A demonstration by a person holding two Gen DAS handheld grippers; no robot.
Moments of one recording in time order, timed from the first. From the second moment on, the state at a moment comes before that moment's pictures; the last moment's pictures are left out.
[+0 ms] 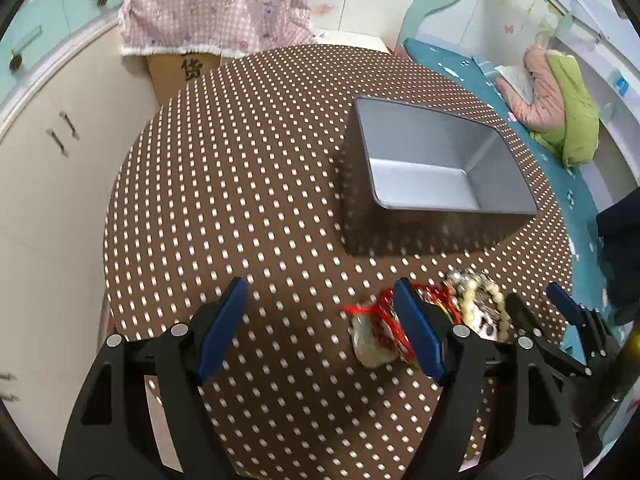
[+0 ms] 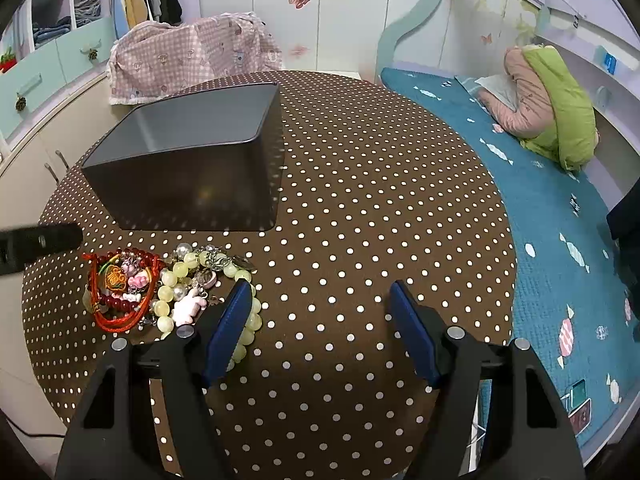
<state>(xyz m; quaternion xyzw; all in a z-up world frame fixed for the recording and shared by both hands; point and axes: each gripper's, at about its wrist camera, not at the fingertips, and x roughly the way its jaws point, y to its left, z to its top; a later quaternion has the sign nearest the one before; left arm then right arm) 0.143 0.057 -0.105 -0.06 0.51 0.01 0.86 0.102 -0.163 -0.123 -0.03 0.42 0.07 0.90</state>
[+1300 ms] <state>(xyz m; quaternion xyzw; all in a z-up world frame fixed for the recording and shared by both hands) 0.129 0.080 -0.103 -0.10 0.50 -0.11 0.85 0.106 -0.166 -0.108 0.04 0.43 0.17 0.89</state>
